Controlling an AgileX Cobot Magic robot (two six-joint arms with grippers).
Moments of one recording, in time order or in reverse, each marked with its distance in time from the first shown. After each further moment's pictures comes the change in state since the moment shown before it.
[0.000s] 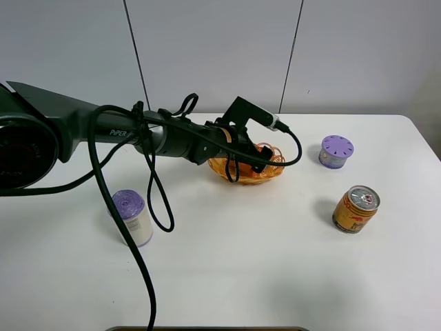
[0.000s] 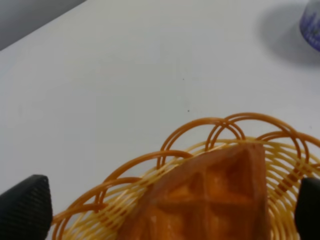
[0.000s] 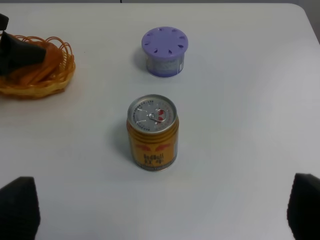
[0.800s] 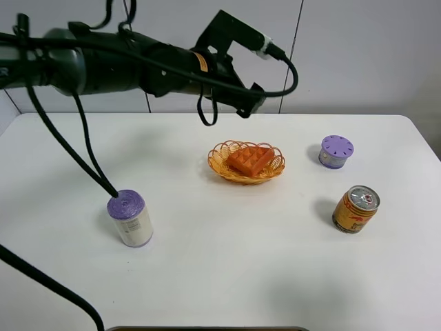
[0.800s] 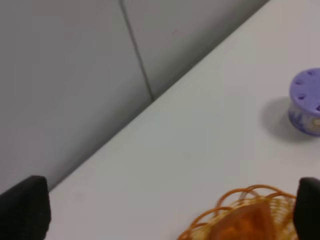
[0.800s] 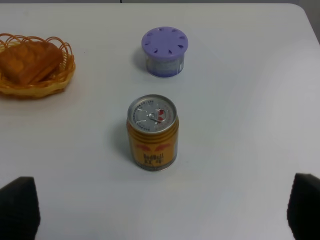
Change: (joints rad) left arm 0.049 -0.373 0.002 0.099 0.268 0.043; right arm 0.000 0.000 0.000 0.000 0.000 0.000
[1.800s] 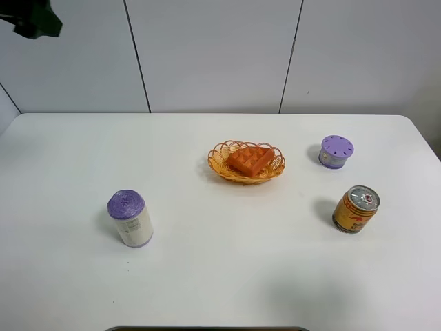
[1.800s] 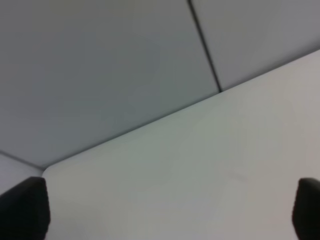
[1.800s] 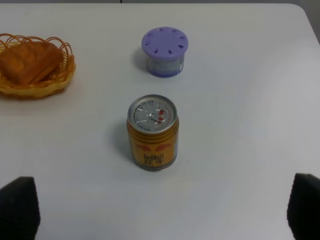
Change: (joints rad) left arm 0.473 -0.554 0.000 0.181 0.690 0.000; right arm 0.000 0.000 0.000 0.000 0.000 0.000
